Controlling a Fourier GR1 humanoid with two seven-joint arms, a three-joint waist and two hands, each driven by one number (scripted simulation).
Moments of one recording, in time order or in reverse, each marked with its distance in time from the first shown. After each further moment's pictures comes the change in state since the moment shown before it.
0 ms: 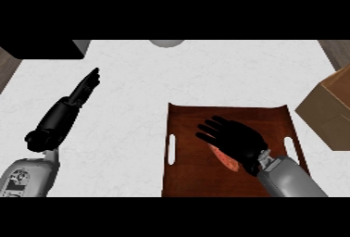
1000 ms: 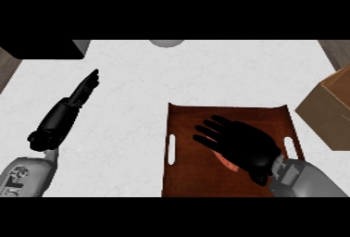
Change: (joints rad) left arm -0.009 0.080 -0.077 0.063 0.070 0.079 -0.058; right arm -0.047 -0.114 0.057 -0.248 -0.241 0.141 0.164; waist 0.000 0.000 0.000
